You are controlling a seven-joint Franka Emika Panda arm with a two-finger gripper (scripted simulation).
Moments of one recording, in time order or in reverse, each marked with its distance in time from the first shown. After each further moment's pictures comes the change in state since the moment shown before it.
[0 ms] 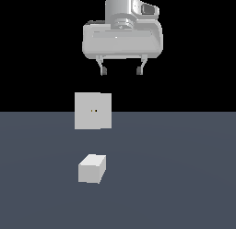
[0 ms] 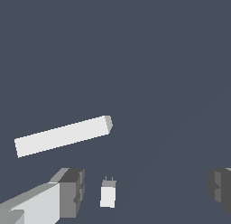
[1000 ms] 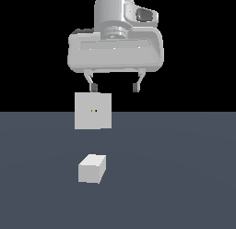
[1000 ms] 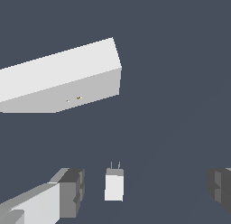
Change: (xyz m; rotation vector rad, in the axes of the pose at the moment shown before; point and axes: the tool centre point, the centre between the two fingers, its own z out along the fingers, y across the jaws) arm -0.053 -0.012 0.050 -0.007 -0.008 0.023
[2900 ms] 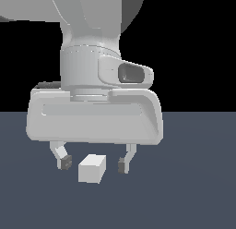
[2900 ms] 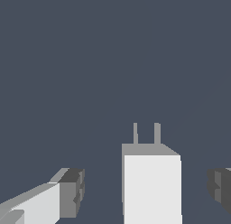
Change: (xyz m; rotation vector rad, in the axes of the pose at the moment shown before) arm -0.086 -0.022 0.130 -0.013 -0.016 0.037
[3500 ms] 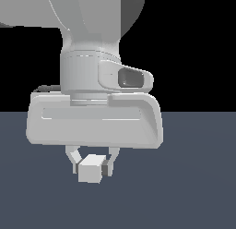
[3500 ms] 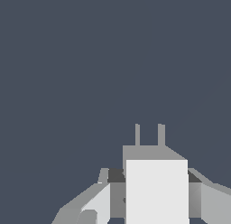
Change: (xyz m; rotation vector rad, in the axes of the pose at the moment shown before) arm 0.000 0.000 0.005 0.000 0.001 0.000
